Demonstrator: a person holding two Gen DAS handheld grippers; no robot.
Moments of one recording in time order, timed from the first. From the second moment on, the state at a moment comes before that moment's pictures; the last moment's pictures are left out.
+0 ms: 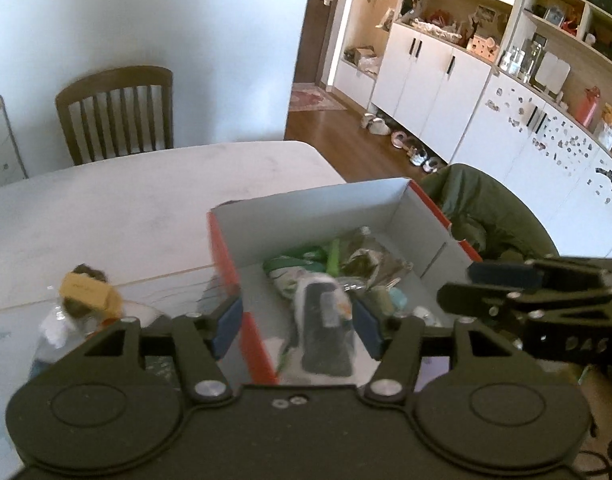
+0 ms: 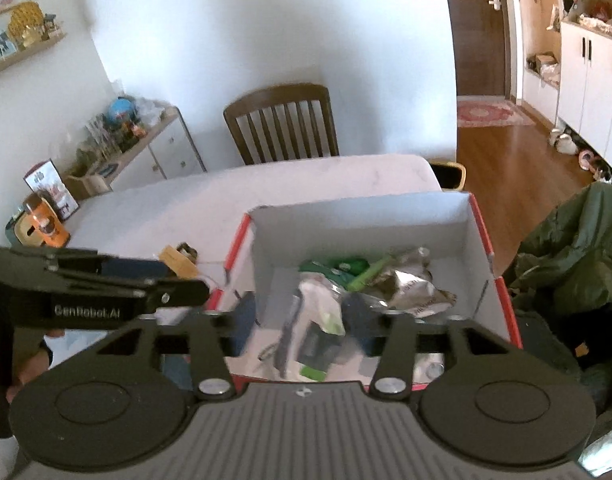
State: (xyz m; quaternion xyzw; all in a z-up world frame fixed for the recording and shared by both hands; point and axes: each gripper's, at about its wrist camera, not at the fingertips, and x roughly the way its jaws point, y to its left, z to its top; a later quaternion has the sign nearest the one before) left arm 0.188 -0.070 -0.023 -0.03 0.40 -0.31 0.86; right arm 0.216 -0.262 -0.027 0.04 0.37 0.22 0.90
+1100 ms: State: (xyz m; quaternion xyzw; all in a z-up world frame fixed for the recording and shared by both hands) left arm 0.220 0.120 -0.078 -0.05 0.35 -0.28 0.89; right arm 0.209 -0.089 -0.027 0.03 0.37 0.25 0.89
